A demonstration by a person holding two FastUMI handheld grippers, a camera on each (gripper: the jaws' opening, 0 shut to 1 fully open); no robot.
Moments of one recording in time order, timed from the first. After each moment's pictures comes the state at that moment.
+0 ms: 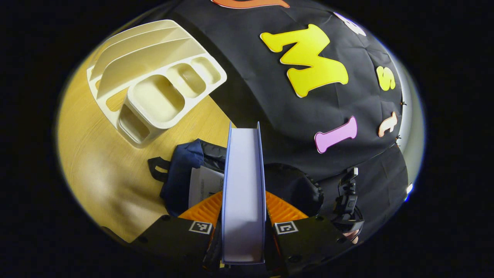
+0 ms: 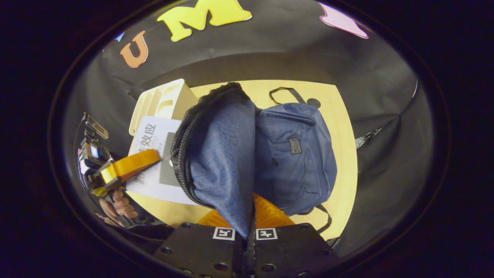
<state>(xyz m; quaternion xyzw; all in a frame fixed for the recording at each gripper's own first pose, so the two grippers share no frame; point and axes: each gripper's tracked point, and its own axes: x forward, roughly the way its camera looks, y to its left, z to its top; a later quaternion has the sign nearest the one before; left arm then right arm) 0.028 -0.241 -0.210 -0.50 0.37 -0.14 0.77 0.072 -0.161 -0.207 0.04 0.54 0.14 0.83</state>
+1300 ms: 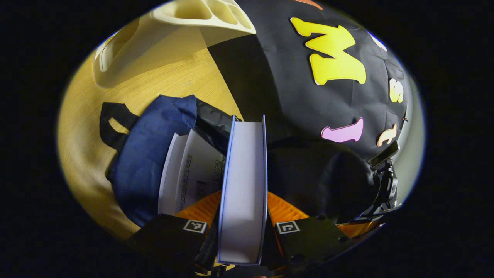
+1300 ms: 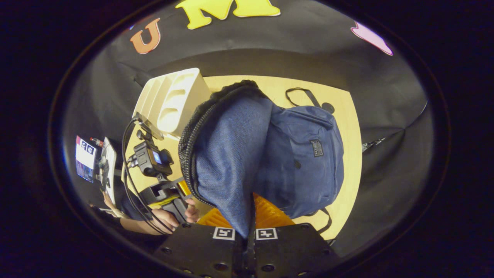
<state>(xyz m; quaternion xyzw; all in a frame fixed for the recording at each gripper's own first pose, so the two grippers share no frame) 0.044 -0.335 -0.293 -0.56 0.39 -0.16 0.71 0.075 -0.127 -0.199 -0.01 0.56 0.15 0.81</state>
